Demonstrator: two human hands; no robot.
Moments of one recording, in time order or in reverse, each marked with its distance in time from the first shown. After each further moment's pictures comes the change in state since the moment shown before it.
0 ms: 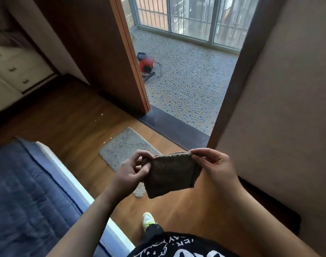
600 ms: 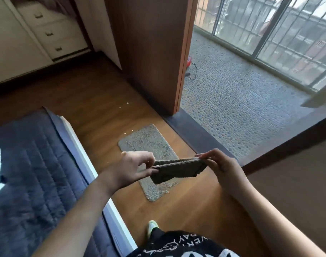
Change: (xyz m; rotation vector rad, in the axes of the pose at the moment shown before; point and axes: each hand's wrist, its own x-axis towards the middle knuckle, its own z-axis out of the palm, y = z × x) left_hand 0.016 -0.064 -0.231 0.572 0.057 0.250; right_hand 0.122 -0.016 0.193 -0.580 -0.311 -0.239
